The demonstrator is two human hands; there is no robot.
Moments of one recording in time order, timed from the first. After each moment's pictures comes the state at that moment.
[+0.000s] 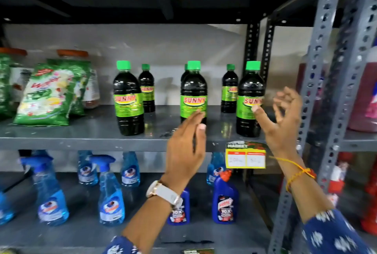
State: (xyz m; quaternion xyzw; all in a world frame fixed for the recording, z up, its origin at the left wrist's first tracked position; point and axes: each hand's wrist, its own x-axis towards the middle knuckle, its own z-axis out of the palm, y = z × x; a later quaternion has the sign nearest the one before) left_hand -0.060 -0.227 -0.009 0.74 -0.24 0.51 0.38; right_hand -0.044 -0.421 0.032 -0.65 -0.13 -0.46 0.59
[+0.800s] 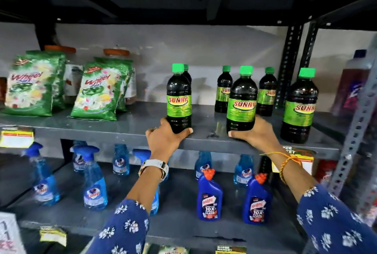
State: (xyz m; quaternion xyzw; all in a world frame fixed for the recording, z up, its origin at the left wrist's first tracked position) left_hand -0.019 -0.067 -0.004 0.89 0.10 0.34 0.29; right_hand -0.006 -0.308 0.028 -0.88 -0.09 -0.21 0.42
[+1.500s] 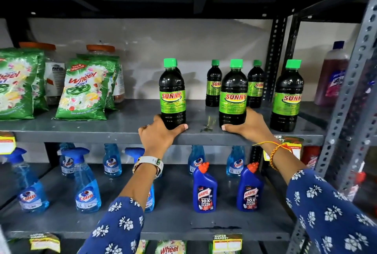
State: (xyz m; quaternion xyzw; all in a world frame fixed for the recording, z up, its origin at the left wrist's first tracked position) left_hand -0.017 -0.062 -0.007 0.89 0.08 0.35 0.29; right_hand -0.017 -0.305 0.032 -0.89 -0.08 -0.21 0.39
